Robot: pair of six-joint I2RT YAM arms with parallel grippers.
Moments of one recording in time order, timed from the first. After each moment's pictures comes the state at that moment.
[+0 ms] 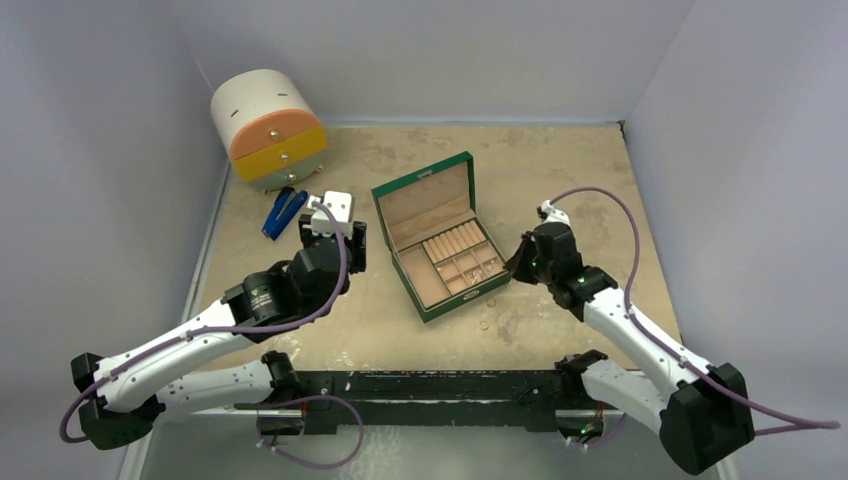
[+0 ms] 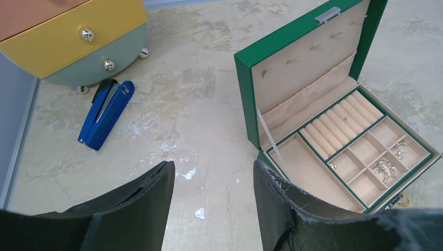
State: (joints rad) left arm -1.04 0.86 0.96 -0.55 -0.89 -0.34; right arm 0.42 0.97 0.58 -0.36 0.09 0.63
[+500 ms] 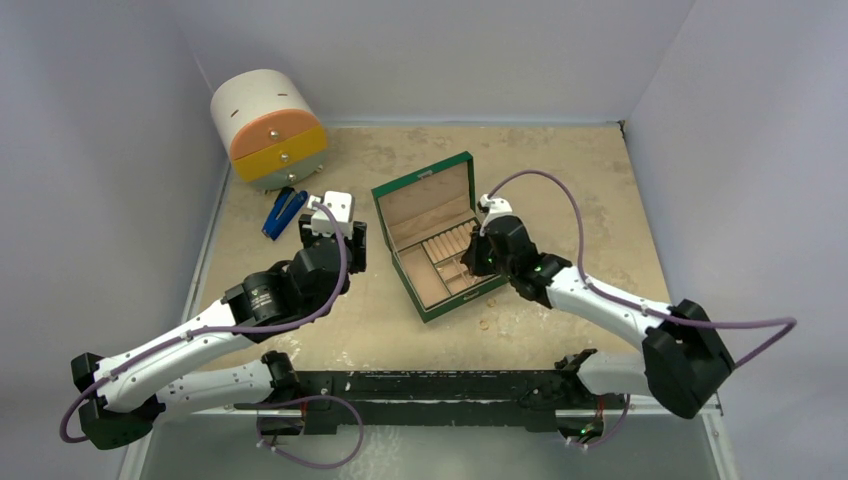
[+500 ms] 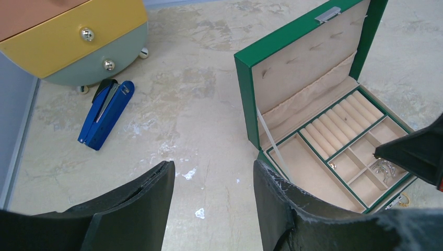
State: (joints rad) left arm -1.04 0.86 0.96 -0.55 -0.89 -0.34; right arm 0.67 1.23 0.68 -0.08 0.08 0.49
